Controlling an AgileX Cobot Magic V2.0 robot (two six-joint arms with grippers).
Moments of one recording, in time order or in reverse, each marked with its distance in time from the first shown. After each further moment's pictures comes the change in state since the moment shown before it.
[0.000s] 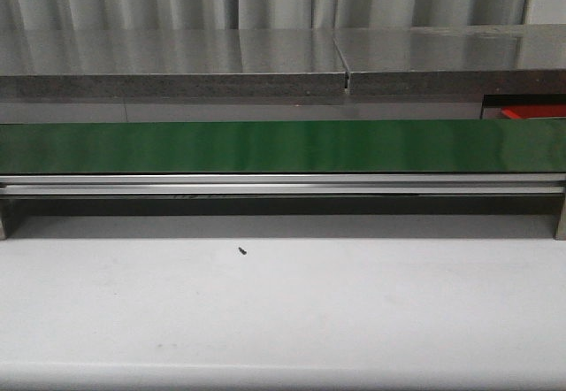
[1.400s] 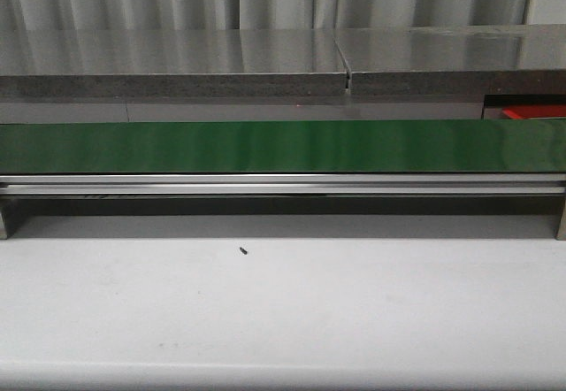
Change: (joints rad) left arm 0.000 0.227 -0.189 -0.042 0.063 0.008; right arm 0.001 0.000 0.000 0.000 0.000 0.000
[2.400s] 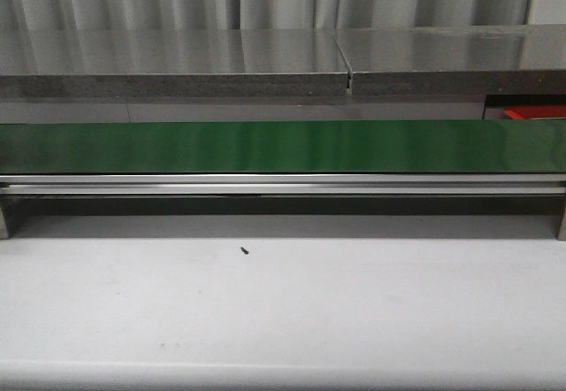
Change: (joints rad) left arm -0.210 -0.334 0.257 0.019 0.051 0.119; right arm 0.000 0.000 0.000 0.000 0.000 0.000
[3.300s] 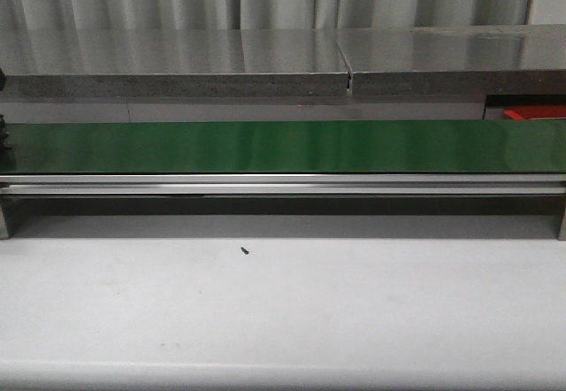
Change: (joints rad) left arm -0.005 -0.022 0.038 -0.005 -0.037 0.002; right arm 0.002 0.000 0.000 -0.002 0.000 0.000
